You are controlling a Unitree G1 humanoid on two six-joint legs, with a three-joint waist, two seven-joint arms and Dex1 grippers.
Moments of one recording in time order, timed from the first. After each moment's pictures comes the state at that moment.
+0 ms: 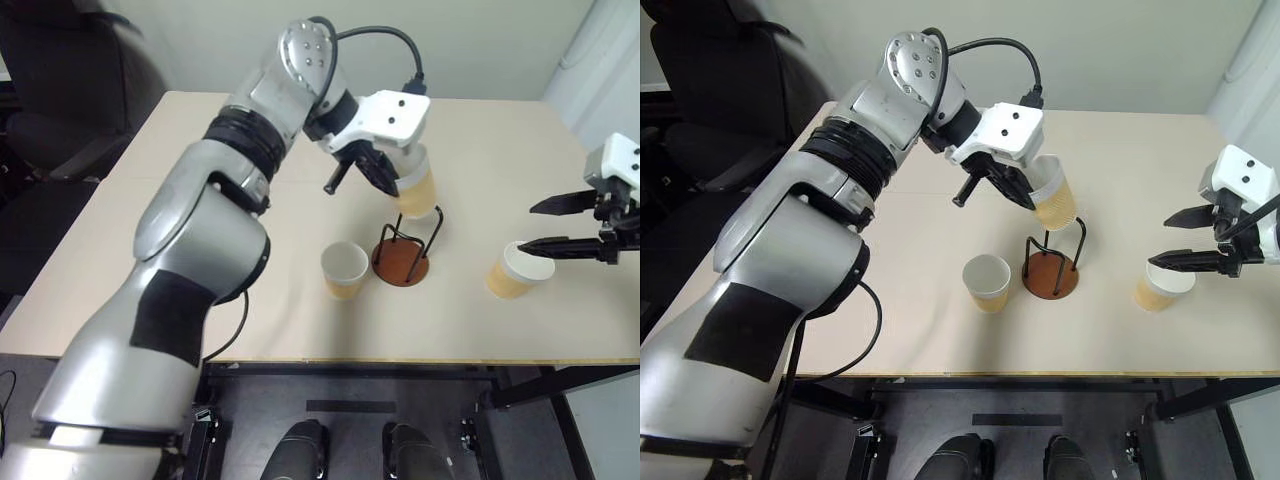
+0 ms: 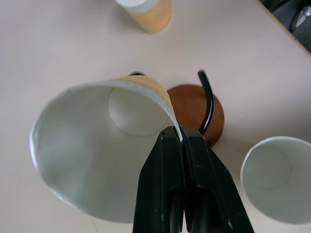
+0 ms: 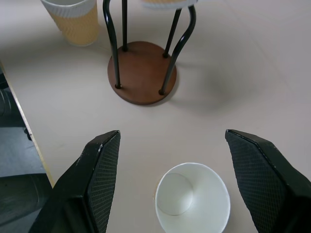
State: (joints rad) left arm -1.77 0.30 -0.74 1.24 -0.18 -0.29 -1.58; right arm -0.60 -1.33 -0.10 -0.15 0.46 0.78 1.29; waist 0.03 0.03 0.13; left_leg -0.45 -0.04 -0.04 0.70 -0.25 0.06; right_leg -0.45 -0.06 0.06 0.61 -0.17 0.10
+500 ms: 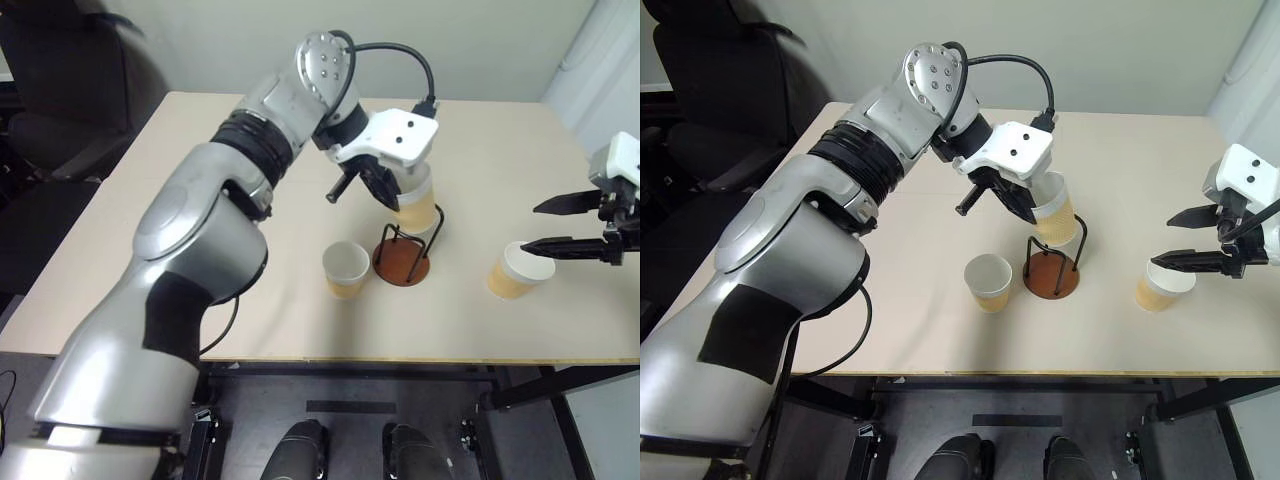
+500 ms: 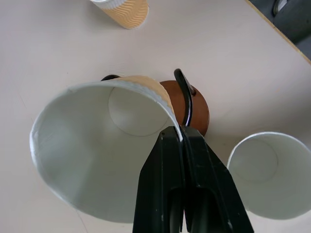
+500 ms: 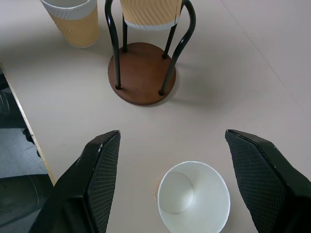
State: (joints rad) left arm -1.77 0.30 -0.89 1.21 -0.25 -0.33 -1.58; right arm -0.57 -1.34 -0.11 -0.17 0.47 0.79 1.28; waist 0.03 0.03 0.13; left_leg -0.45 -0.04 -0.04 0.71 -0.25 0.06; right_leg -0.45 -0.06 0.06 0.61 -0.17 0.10
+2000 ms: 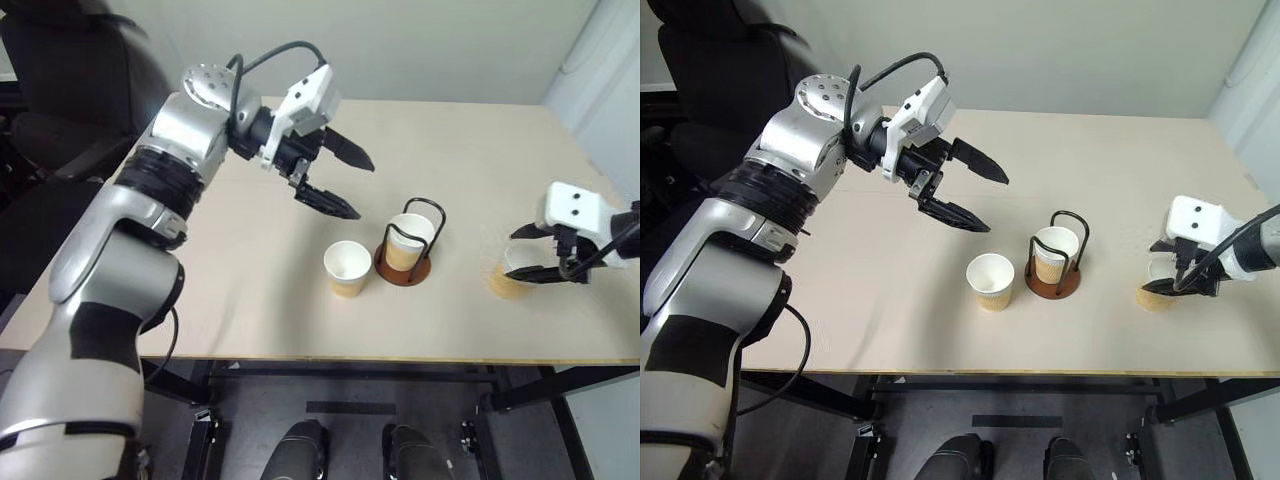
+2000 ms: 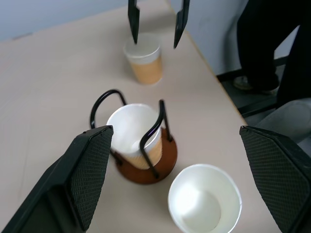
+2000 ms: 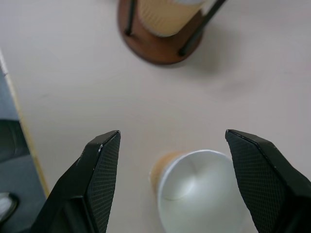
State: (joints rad) left arm -1.51 0.64 -0.70 0.79 -0.64 0.09 -1.59; right arm -0.59 -1.29 0.13 -0.09 0.22 0.51 1.34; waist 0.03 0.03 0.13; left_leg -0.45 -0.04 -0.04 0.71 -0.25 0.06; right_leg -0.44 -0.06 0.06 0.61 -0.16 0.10
